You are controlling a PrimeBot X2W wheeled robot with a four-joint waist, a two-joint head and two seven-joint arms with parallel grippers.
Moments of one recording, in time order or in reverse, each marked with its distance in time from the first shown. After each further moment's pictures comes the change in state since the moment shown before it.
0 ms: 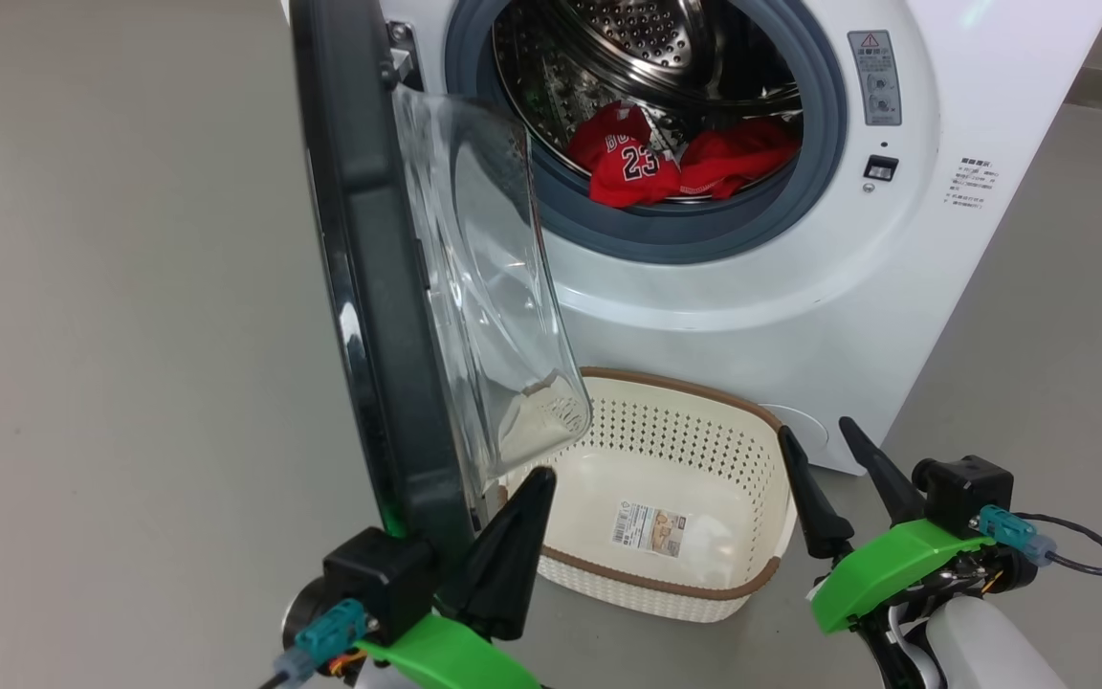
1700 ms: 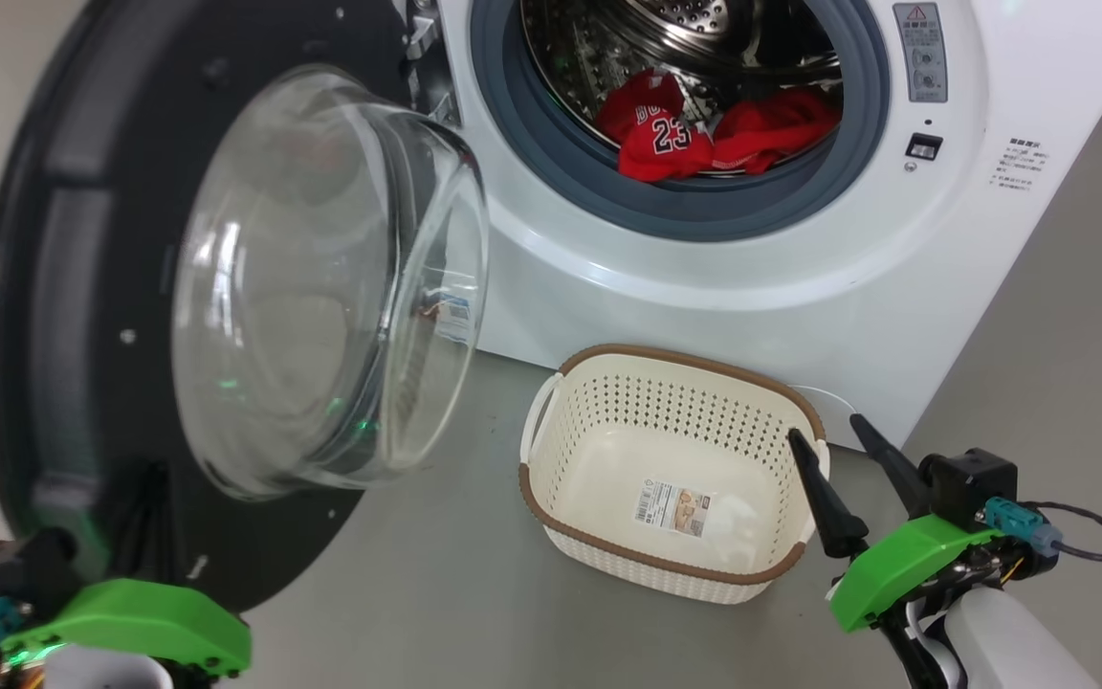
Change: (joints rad) left arm 0.039 0.169 0.401 0.180 -0.105 0.165 -0.071; right arm -0.020 -0.066 0.059 0.020 0.000 0.000 0.000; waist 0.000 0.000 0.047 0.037
